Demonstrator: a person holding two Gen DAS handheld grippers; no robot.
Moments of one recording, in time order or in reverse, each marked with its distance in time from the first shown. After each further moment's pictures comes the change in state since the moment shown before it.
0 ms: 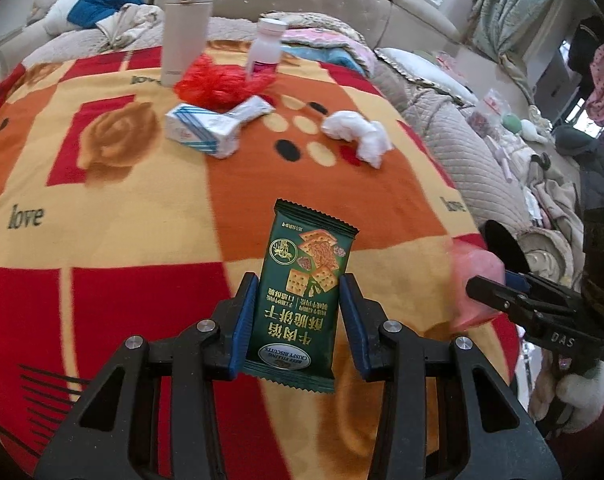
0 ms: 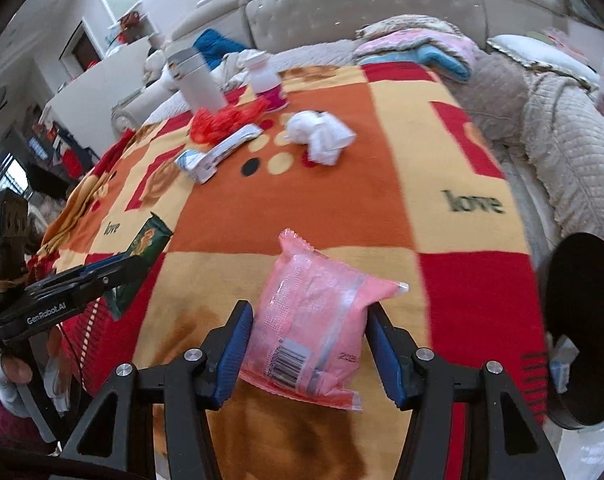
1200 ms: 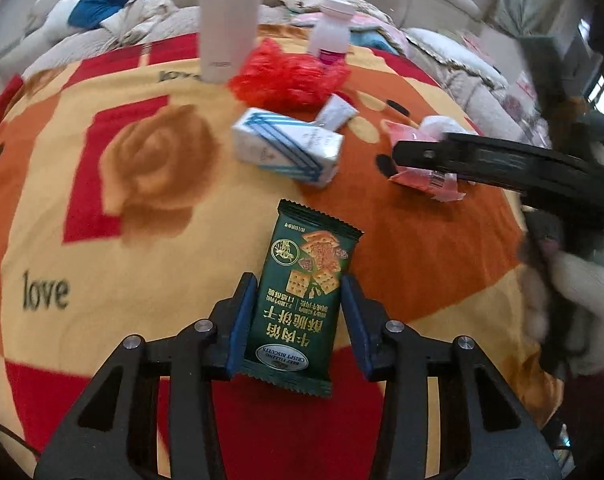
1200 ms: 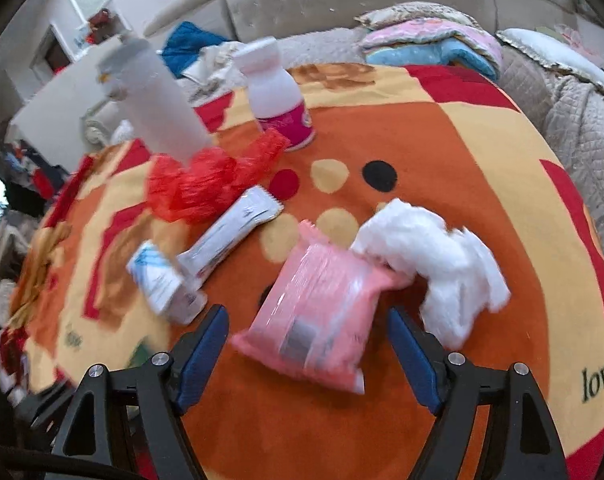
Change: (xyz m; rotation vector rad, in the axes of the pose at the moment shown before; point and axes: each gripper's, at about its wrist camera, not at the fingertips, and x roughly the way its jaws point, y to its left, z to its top) left arm 0.043 0.080 0.044 0.037 0.058 0.111; right arm 0.152 0.057 0.139 0.049 0.054 -0.062
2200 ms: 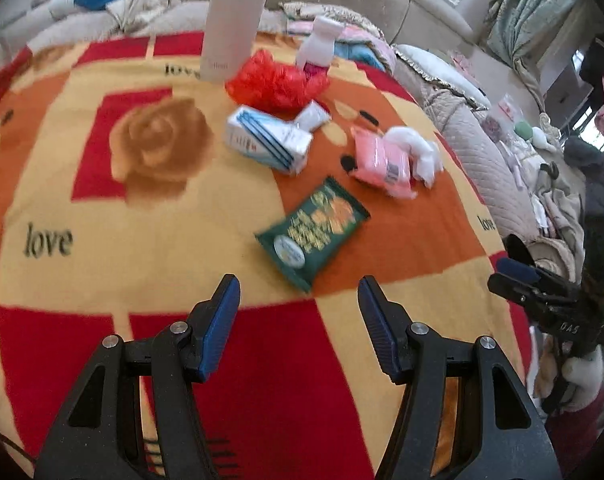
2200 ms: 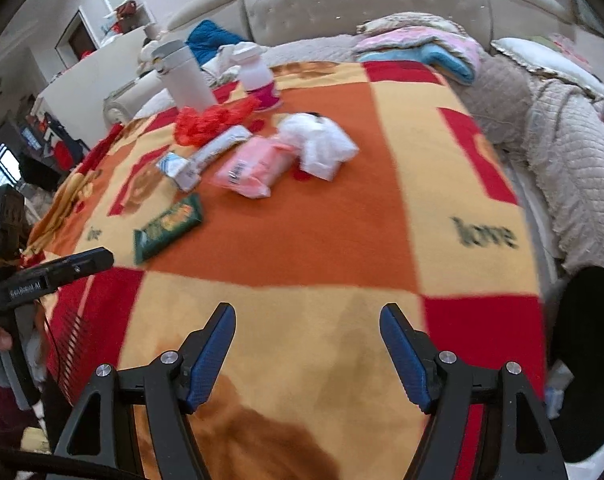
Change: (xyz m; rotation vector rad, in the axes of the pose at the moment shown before) left arm -0.039 -0.007 -0.016 -0.058 -0.021 -0.095; right arm -0.109 -0.062 -0.110 -0.083 -0.022 0.054
